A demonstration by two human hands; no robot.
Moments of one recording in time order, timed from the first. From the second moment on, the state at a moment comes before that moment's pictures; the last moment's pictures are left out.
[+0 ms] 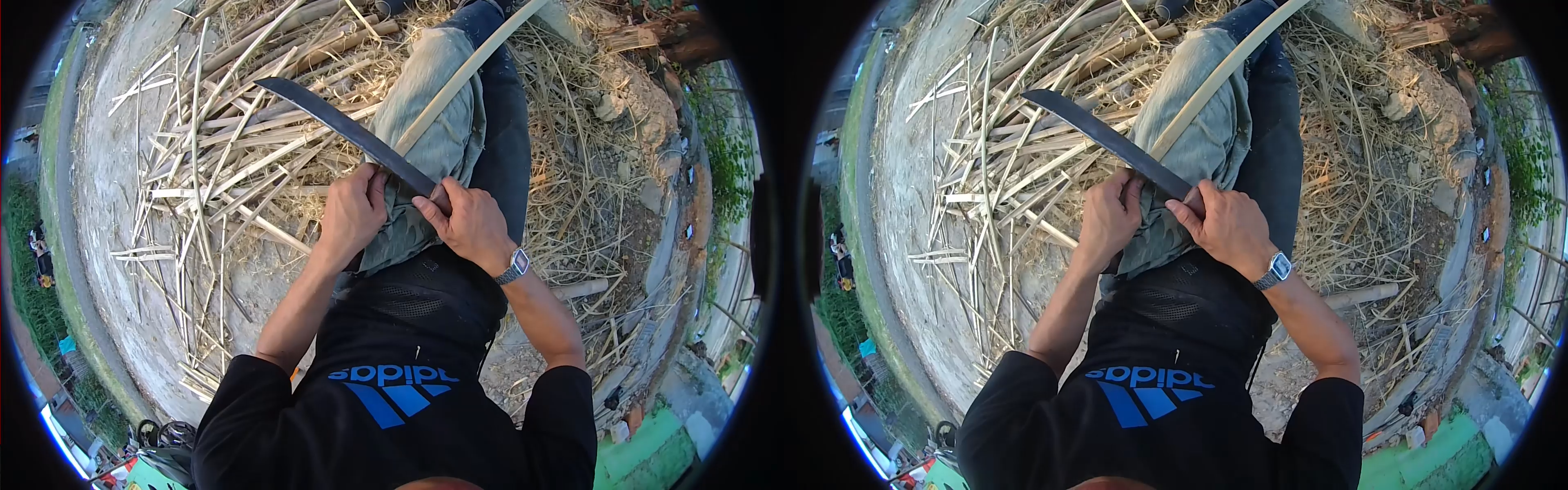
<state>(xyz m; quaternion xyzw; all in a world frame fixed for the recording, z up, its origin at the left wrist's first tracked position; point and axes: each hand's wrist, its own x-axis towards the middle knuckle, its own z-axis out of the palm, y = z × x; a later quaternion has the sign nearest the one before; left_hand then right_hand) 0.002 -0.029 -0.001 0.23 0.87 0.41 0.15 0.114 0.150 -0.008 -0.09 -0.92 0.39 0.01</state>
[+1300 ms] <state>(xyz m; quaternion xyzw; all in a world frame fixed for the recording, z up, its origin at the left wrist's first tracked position) -0.007 -0.013 0.002 0.23 0.89 0.38 0.12 0.083 0.164 -0.017 -0.14 -0.93 0.33 0.02</state>
